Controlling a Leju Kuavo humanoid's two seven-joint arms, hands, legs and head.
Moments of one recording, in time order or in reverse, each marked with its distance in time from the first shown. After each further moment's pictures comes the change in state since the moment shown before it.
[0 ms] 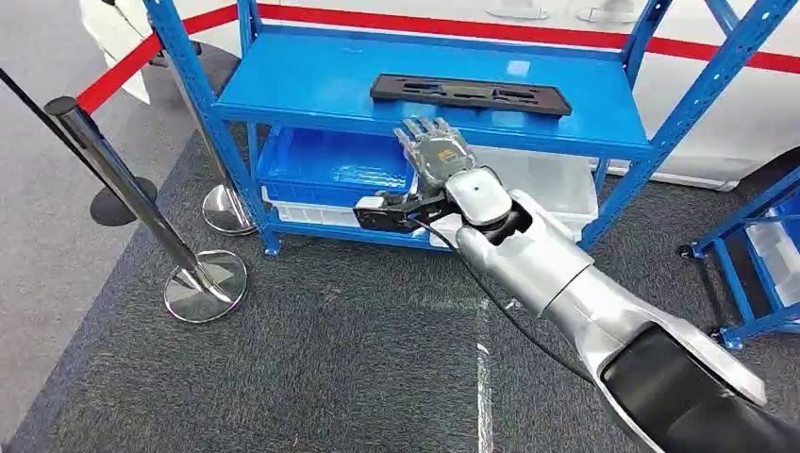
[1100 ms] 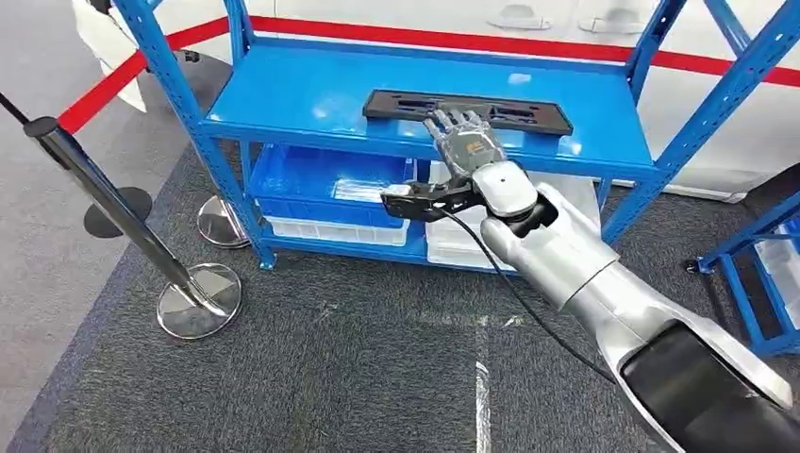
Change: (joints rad) left arm 0.001 0.002 -0.002 0.003 0.003 -0.003 -0.003; right arm 0.004 -0.067 -0.019 0.000 0.005 0.020 0.013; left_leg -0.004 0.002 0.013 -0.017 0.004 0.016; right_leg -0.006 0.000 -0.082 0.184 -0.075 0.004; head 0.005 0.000
